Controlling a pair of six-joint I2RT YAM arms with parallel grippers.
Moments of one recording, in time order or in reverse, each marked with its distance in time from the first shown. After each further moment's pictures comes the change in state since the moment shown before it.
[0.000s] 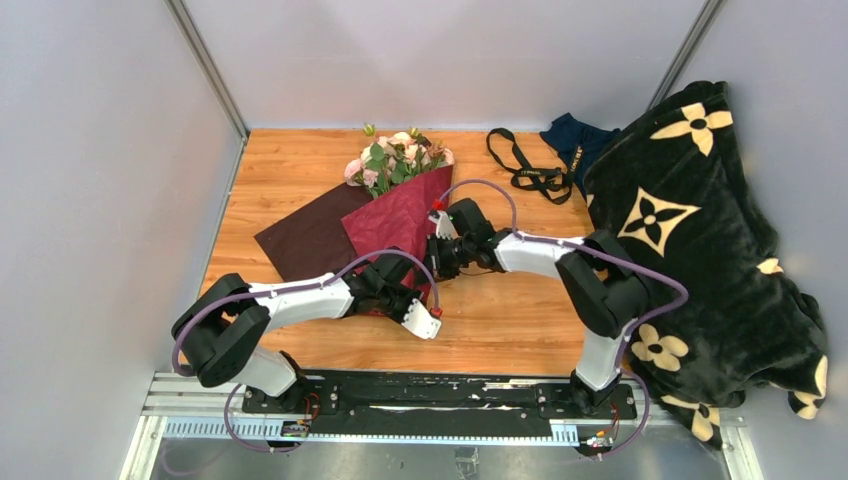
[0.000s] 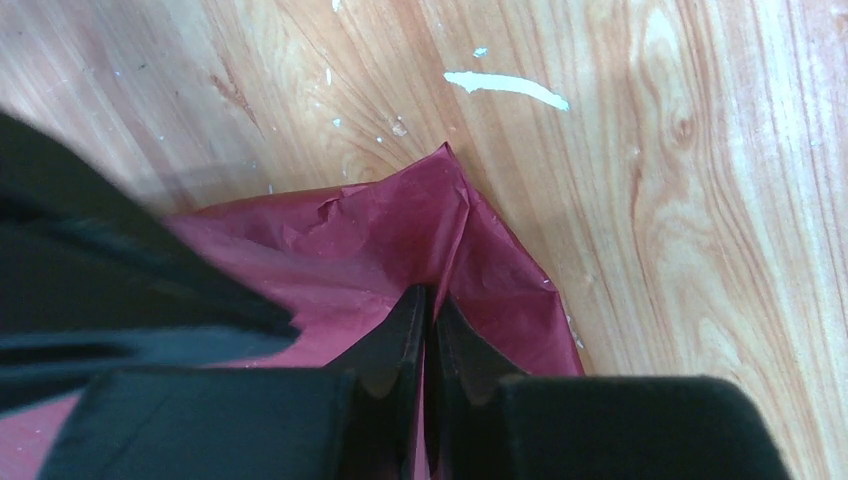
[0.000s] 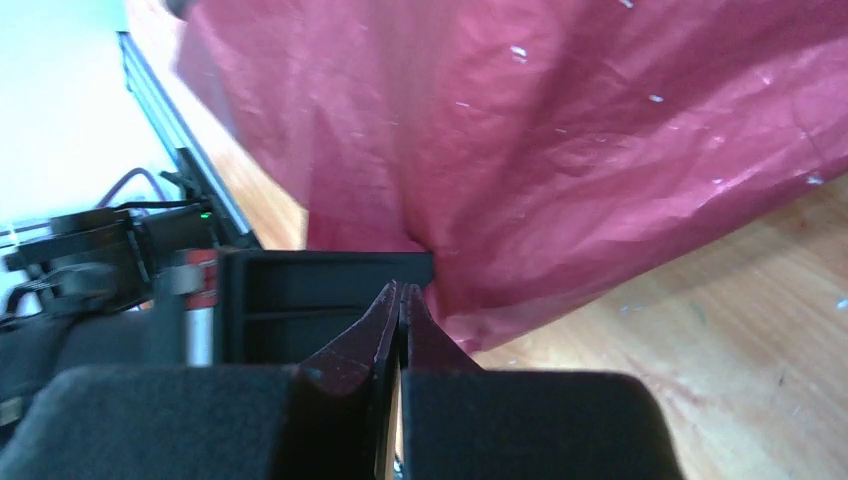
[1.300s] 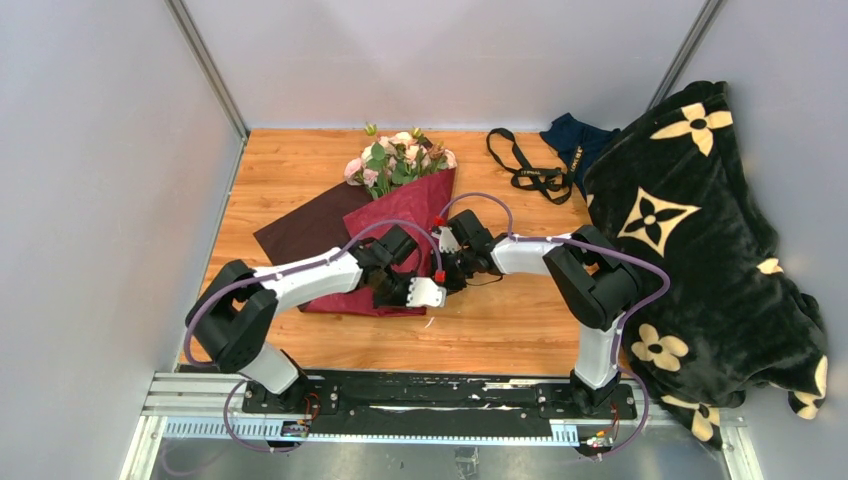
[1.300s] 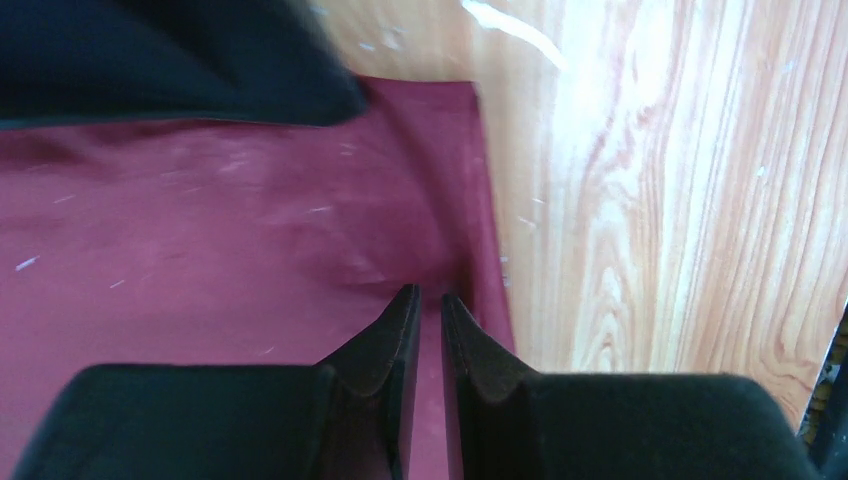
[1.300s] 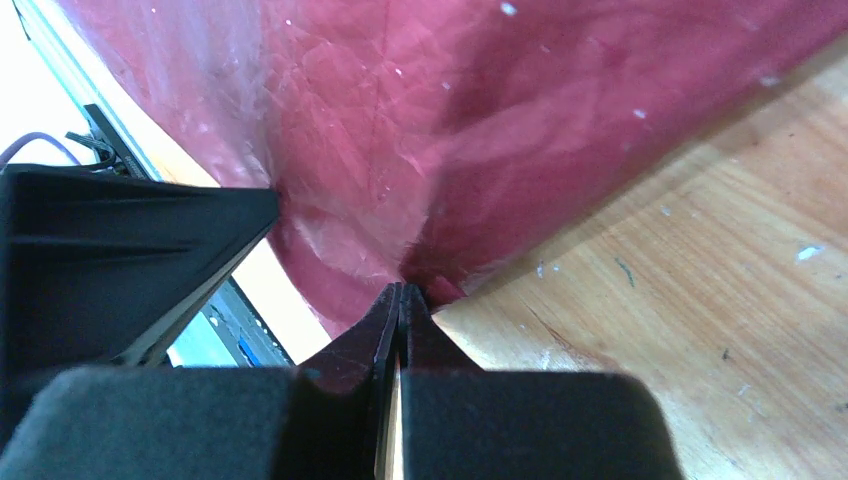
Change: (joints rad) left arm 0.068 0.070 0.245 -0.360 0.064 -0.337; right arm -0.006 0.099 -0.022 -0.075 0.008 -0.091
